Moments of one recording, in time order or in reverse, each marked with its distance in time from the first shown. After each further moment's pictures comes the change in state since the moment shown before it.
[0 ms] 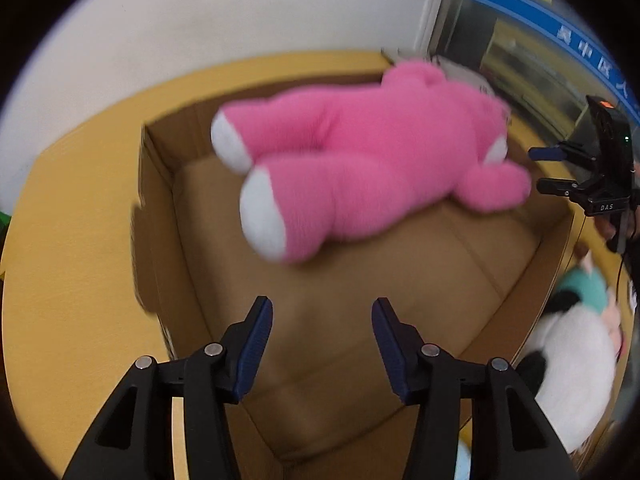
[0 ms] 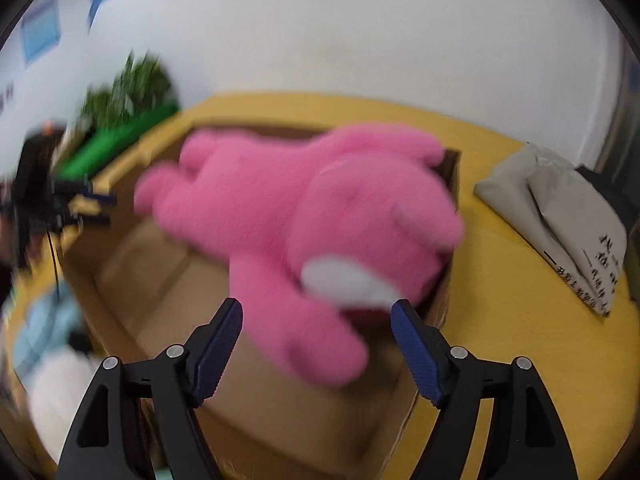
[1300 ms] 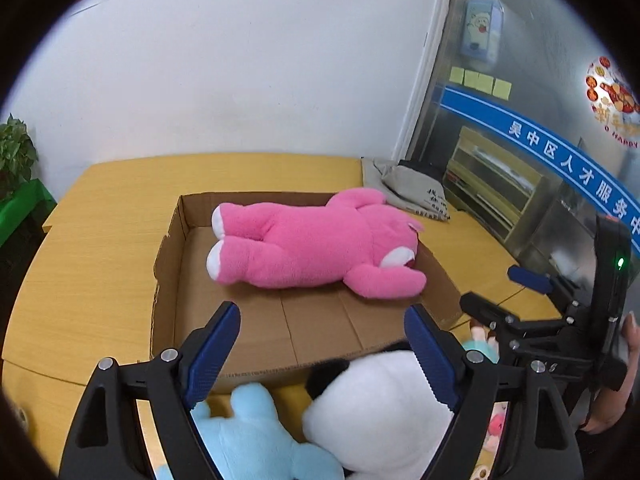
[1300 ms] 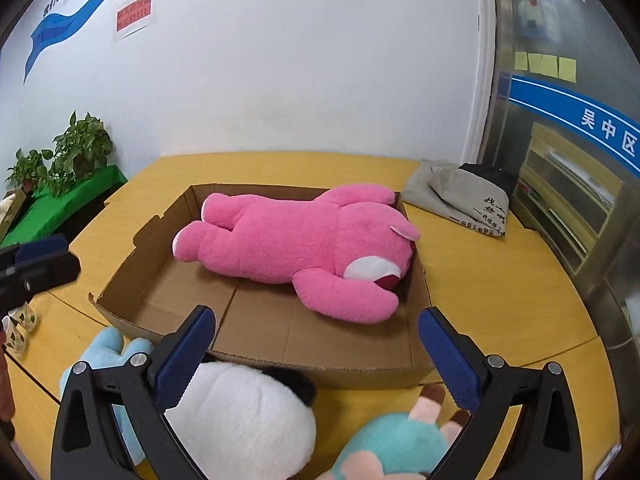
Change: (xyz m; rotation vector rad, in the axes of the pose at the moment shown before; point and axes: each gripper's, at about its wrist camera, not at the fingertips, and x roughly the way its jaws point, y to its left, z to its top) left arm -0.160 -0.143 -0.069 -0.167 -0.406 0.016; right arm -0.157 0.185 -0.051 0.284 -0.249 -0.346
